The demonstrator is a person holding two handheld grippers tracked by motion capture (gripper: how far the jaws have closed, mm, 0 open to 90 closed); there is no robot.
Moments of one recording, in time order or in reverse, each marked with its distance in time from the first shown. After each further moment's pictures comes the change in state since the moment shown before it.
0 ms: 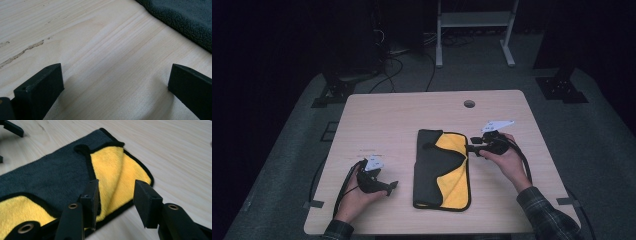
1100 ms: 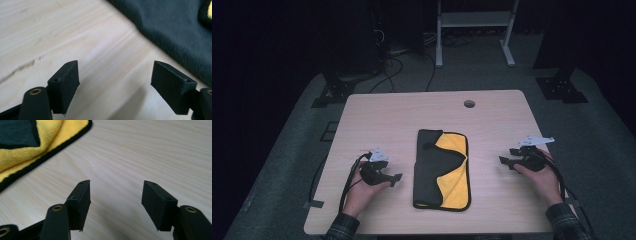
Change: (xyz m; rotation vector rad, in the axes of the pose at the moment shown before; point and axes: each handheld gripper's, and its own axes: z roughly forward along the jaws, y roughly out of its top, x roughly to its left) left arm -0.001 0.021 0.002 0.024 -0.044 -0.034; right arm -0.039 -0.088 -0.063 0.030 -0.207 0.155
